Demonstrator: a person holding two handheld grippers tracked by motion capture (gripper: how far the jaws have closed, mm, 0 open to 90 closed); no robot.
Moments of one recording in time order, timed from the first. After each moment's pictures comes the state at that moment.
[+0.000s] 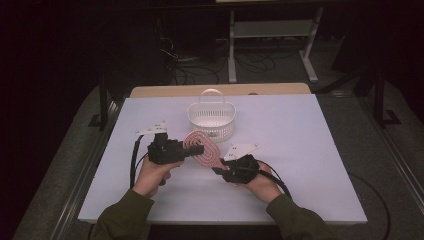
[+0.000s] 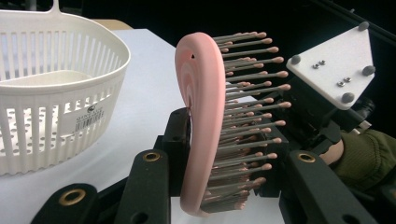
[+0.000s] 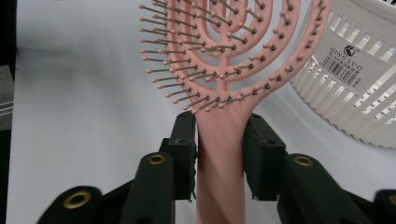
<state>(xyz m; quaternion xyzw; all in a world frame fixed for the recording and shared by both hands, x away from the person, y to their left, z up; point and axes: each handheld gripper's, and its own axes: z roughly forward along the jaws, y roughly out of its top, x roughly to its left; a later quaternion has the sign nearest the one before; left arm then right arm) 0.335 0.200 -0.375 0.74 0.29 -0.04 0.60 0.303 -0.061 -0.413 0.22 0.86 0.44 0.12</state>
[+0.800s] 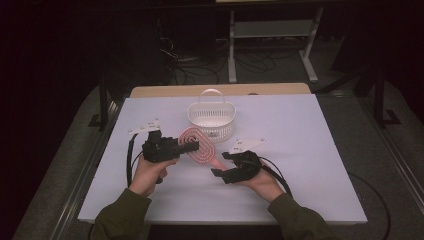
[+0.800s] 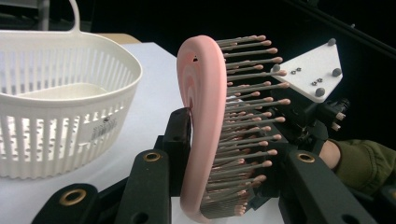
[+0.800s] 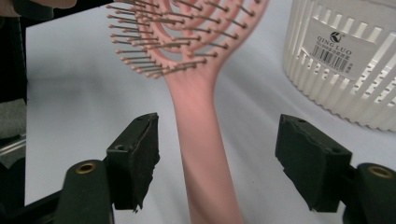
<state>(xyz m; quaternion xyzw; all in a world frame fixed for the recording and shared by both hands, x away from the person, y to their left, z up) 0.335 0.213 -0.369 0.73 0.30 -0.03 0.62 0.312 -0.070 -0.415 0.27 0.84 0.47 0.07</state>
